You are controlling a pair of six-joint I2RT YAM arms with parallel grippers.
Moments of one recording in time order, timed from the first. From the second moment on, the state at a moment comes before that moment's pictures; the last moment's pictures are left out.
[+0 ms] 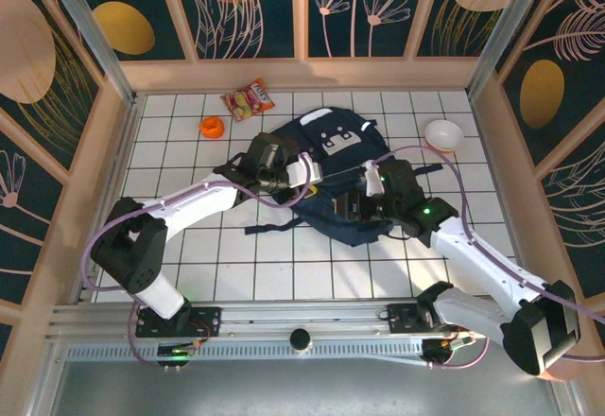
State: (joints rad) left arm -0.65 1.63 1.07 -0.16 0.50 0.60; right arm 0.59 1.03 0.74 -0.44 -0.32 0.47
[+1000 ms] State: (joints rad) left arm -0.65 1.63 1.07 -0.10 0.55 0.53; right arm 0.54 0.99 0.70 -0.30 -0.35 0.52
